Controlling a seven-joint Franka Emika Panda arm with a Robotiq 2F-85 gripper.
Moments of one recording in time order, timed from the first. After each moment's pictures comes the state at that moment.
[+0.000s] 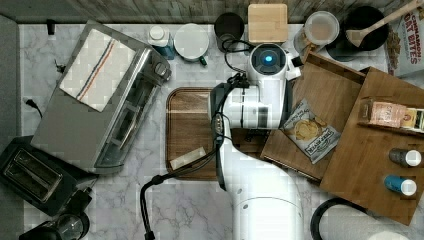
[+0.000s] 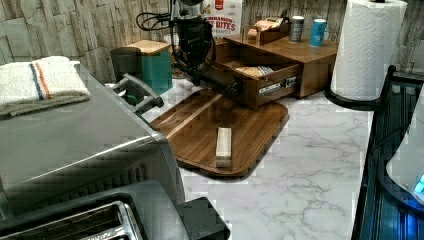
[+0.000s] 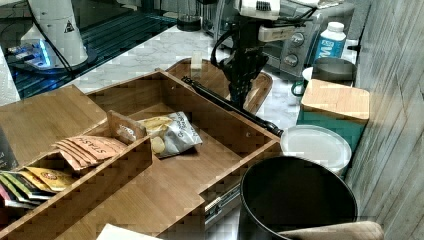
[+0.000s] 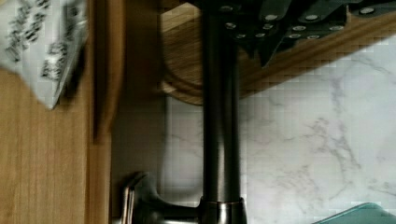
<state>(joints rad) -0.13 0.48 -0.02 -1.83 -0.12 0.71 -0.44</state>
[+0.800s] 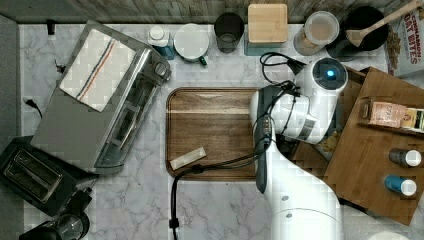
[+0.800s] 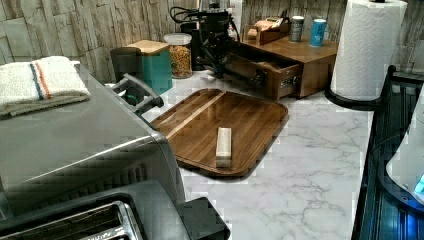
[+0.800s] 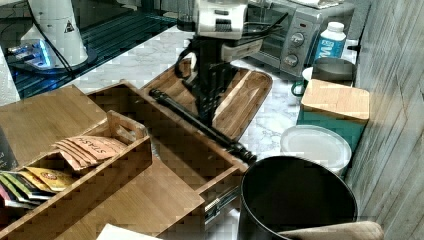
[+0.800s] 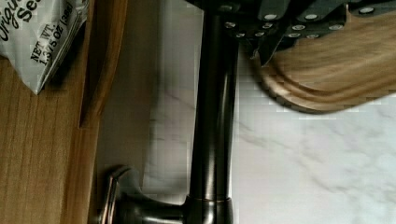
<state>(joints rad) -0.29 0.47 -0.04 -1.86 -0.03 0.70 -0.74</state>
